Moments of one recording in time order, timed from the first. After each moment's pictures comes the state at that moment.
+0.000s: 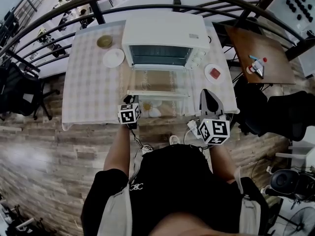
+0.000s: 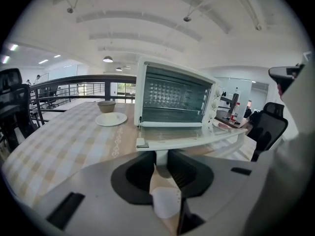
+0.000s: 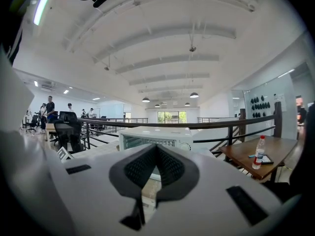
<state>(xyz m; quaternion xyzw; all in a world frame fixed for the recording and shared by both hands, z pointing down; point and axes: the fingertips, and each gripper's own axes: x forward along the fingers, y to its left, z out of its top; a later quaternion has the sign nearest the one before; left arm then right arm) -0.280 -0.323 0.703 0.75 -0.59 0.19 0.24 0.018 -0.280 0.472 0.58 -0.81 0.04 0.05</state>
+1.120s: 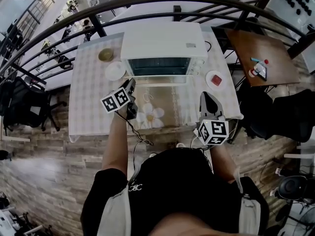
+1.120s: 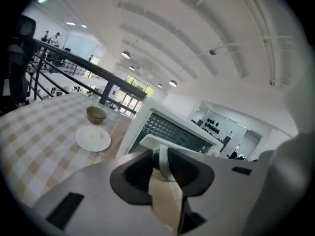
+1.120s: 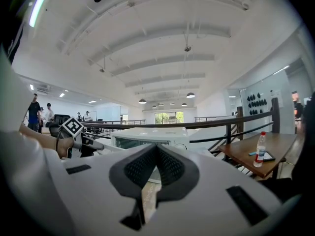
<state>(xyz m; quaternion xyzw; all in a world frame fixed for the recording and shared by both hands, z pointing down) -0.283 -0.420 0.572 0.76 -0.55 -0.01 0.35 0.034 -0.313 0.482 0.60 -0.80 0.05 0.03</state>
